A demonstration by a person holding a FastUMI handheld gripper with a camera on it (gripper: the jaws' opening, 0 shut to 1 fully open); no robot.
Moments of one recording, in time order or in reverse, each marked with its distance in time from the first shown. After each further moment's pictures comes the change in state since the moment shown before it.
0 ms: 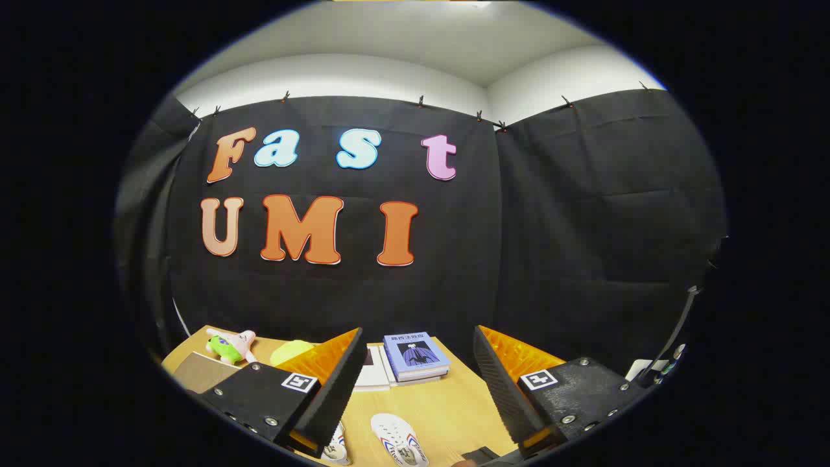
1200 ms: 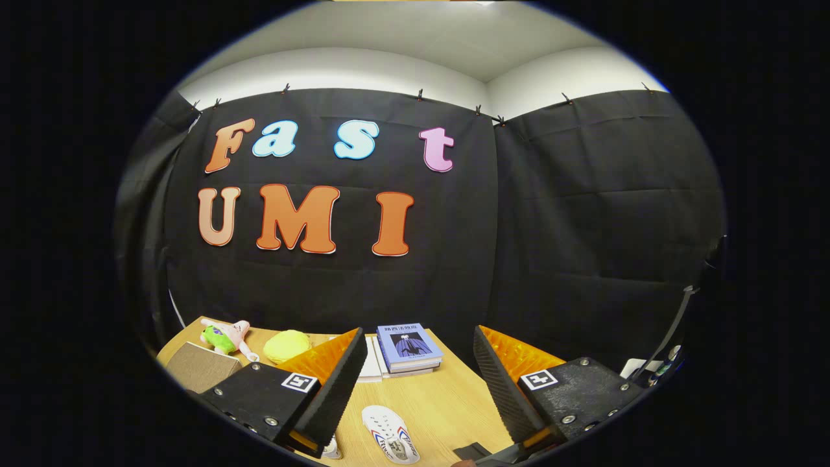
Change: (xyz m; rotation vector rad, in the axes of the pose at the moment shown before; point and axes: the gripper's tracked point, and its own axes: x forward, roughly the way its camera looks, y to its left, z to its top) arm -0.007 -0.015 -0.017 -0.015 0.042 -0.016
